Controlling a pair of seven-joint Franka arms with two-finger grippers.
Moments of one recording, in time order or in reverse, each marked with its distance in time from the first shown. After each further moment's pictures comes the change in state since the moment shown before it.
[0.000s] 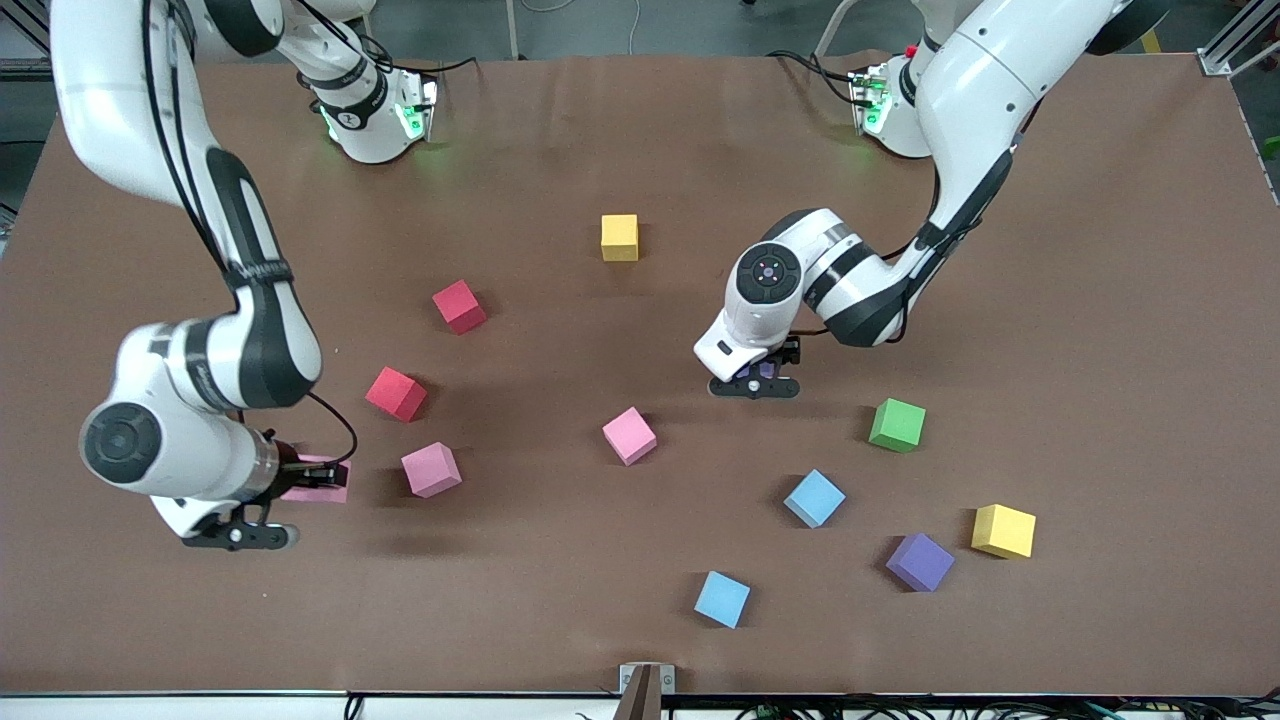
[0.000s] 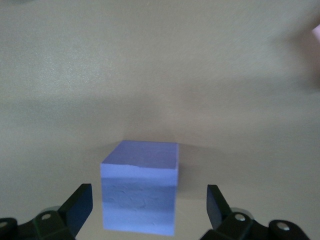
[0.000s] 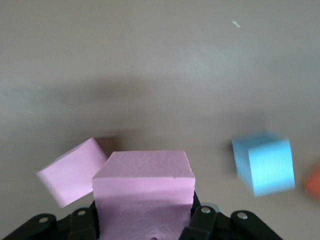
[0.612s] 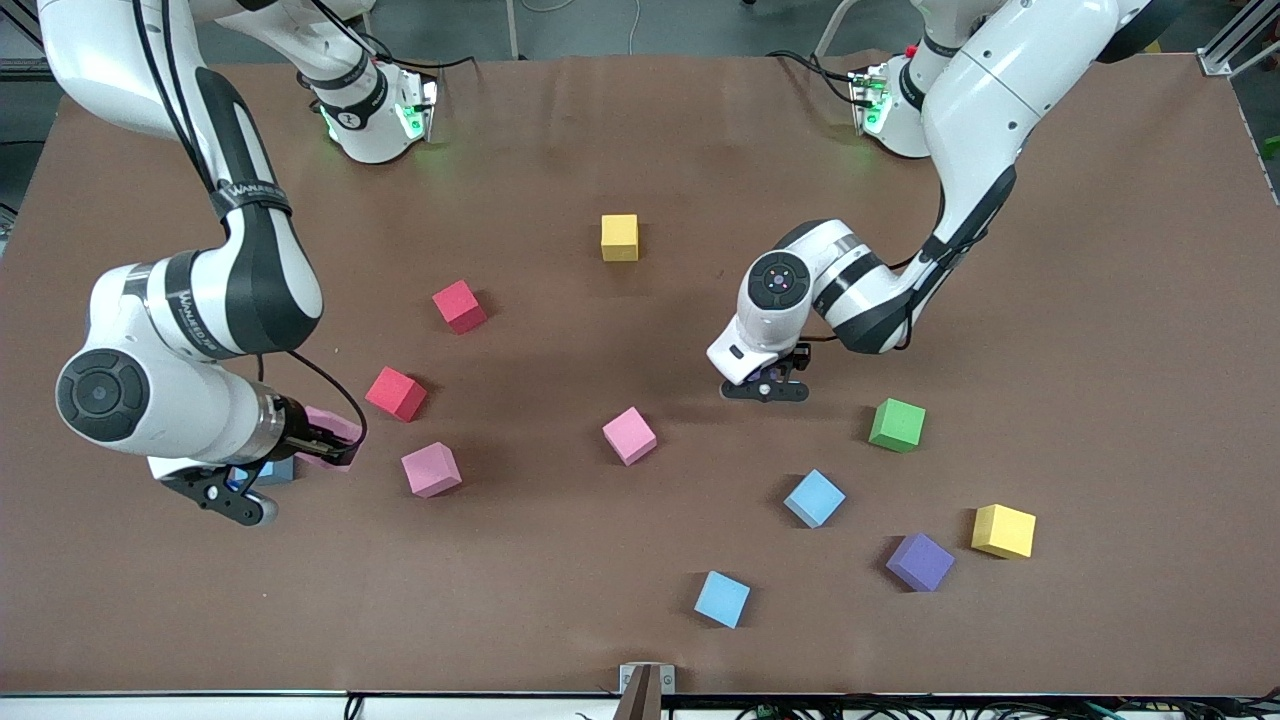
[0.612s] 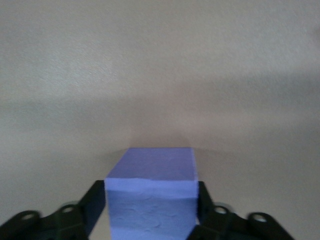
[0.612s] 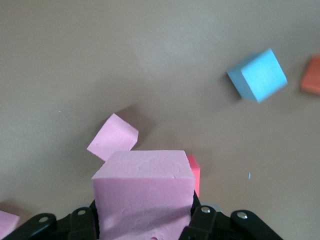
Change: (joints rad) left arm 0.040 0.010 0.000 -0.039 0.039 0.051 -0.016; right arm 0.047 -0.076 0.013 -0.002 0.025 -0.125 0.388
